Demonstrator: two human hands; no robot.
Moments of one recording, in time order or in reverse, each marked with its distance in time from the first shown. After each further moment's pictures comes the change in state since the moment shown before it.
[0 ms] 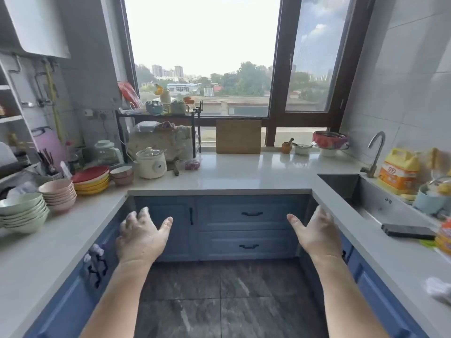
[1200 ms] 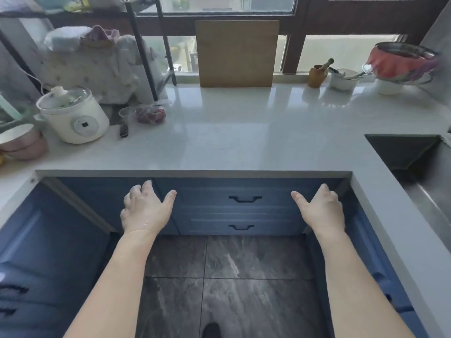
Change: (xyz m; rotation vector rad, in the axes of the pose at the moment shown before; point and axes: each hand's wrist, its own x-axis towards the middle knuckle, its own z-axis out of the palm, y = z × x) left_hand 0.324 0.232 0.328 0.090 -0.246 -0.155; right_hand 0.443 0.054 0.292 -0.106 -0.329 0.156
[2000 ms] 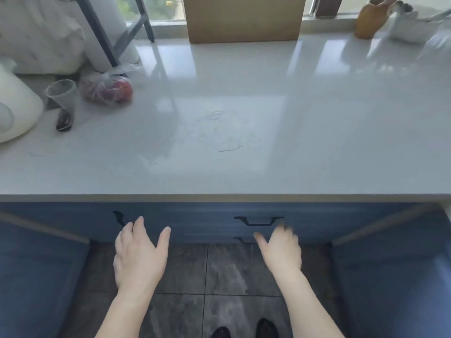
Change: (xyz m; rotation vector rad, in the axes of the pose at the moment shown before) left_hand 0.153 -0.004 0.193 0.017 -0.053 -0.110; right_hand 0.133 -0.025 0.279 -0.145 -0.306 -0.031
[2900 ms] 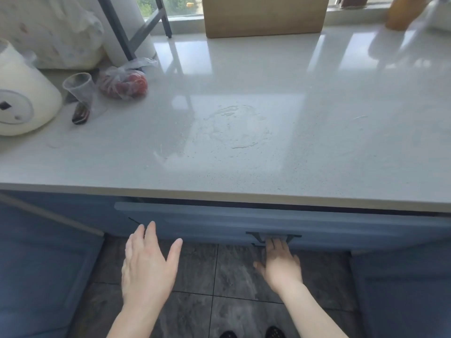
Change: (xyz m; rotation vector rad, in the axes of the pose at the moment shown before) left_hand -0.018 -0.011 0.015 0.061 0.020 0.045; right_hand 0.015 0.024 0.065 -0.307 -0.229 -0.335
